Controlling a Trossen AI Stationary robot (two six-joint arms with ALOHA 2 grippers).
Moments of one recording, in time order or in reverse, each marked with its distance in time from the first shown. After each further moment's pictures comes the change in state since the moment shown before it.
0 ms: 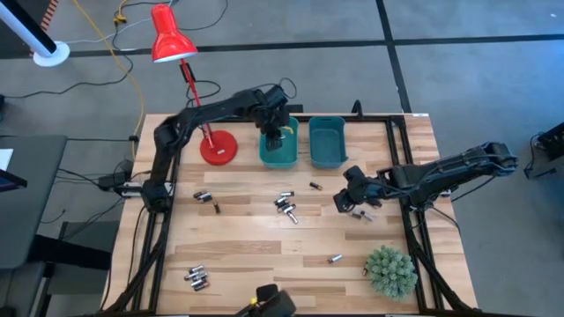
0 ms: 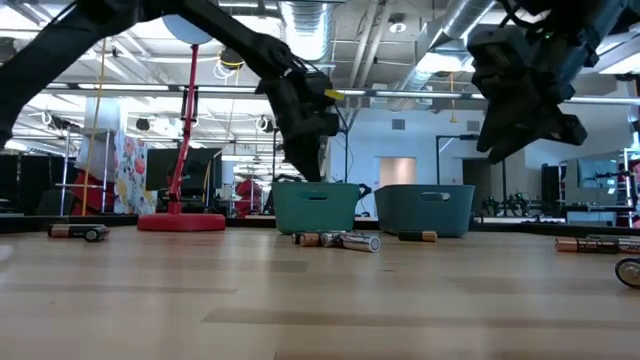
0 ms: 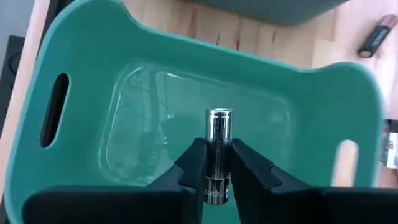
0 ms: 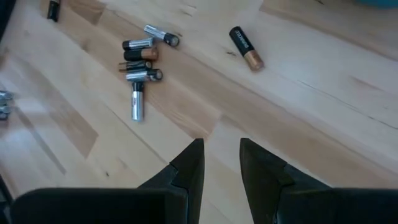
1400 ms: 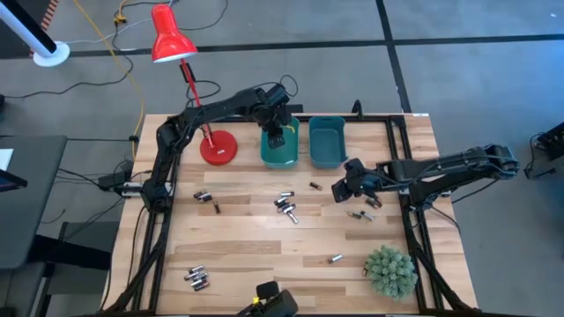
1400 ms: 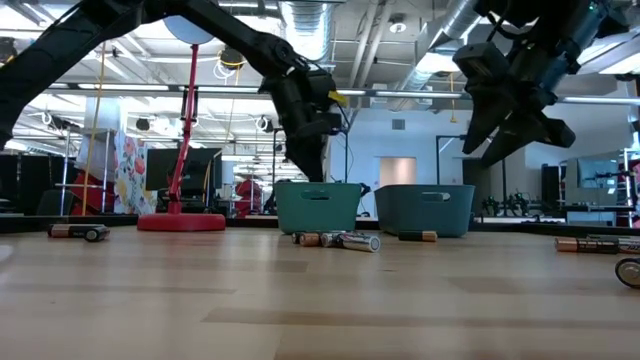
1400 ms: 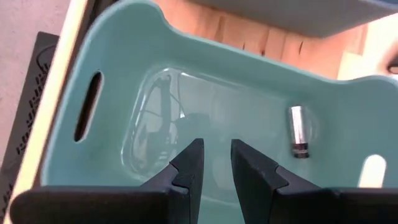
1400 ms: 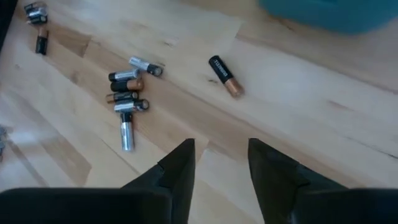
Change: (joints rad) left arm -0.002 0.016 0.049 -0.005 -0.064 -0.050; right arm -0.111 0.001 0.006 0.002 -0.014 -0.023
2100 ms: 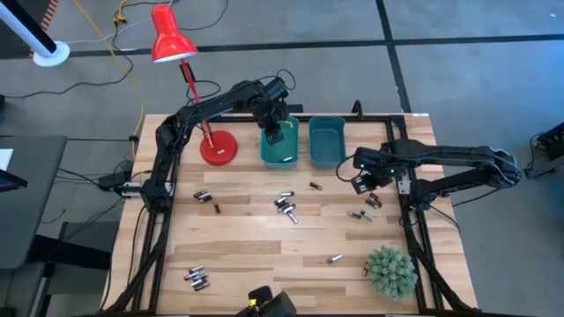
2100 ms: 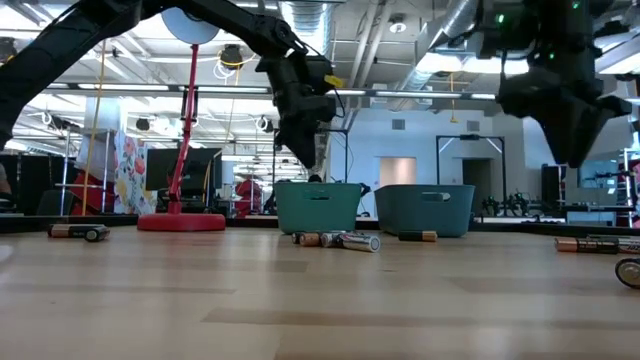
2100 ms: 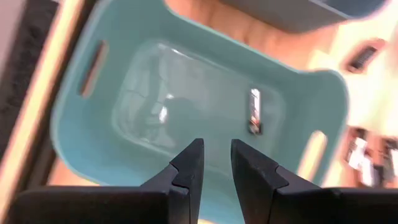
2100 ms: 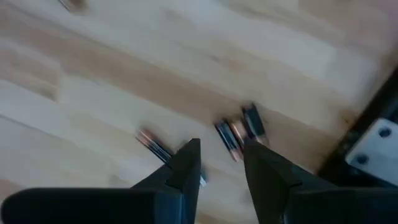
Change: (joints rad) left arm -0.002 -0.011 0.124 -0.228 0.036 -0.105; right arm -0.277 0.009 0.159 -0.689 -0.249 -0.203
